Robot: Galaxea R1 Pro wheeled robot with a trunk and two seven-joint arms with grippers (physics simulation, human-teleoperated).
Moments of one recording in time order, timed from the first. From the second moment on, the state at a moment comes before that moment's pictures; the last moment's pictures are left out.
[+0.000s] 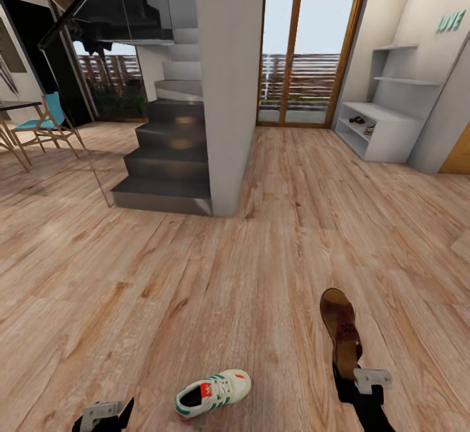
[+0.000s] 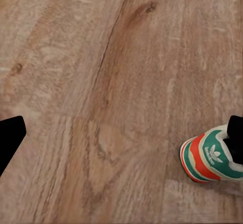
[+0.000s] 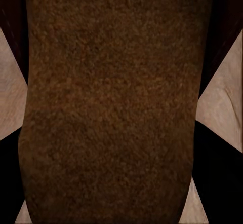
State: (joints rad) left arm -0.14 0.17 0.05 -0.56 0.23 -0.37 -0.22; right arm -0.17 -0.05 -0.22 -0.76 0.13 -0.37 0.05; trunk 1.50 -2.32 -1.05
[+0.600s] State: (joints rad) left arm -0.39 0.17 0.03 -0.57 -0.29 -0.09 -0.49; right arm -0.28 -0.05 -0.21 -1.23 0.13 0.14 0.05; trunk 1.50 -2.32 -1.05
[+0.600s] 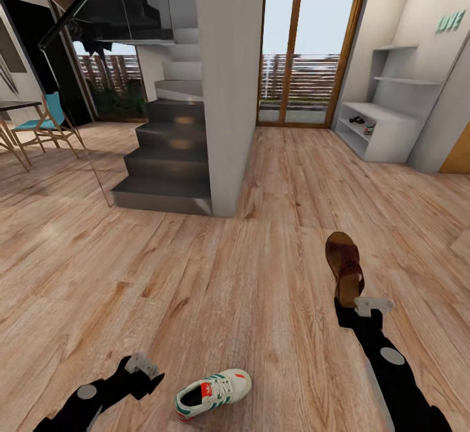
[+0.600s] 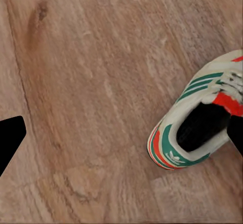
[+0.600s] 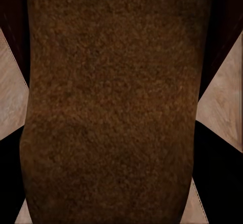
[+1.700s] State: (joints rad) left arm -0.60 0.15 -0.06 -0.57 -0.54 0.04 -0.74; right arm -0.30 -0.04 -0.22 -1.34 0.13 0.26 0.24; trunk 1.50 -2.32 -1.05
